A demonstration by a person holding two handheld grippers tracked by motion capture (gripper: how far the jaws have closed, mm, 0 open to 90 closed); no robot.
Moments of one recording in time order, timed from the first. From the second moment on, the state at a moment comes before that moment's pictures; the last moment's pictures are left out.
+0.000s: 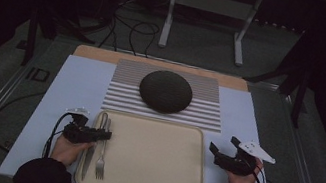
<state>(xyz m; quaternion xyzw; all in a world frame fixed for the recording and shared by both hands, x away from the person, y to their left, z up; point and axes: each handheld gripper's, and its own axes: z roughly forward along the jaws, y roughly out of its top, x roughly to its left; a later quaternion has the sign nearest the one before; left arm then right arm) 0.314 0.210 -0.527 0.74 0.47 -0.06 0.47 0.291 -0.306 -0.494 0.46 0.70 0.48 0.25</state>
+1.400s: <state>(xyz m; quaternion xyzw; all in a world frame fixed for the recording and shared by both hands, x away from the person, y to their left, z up) 0.300 0.214 -0.491 0.72 0.49 0.14 0.47 0.286 -0.301 -0.495 0.44 0.72 0.48 0.25</state>
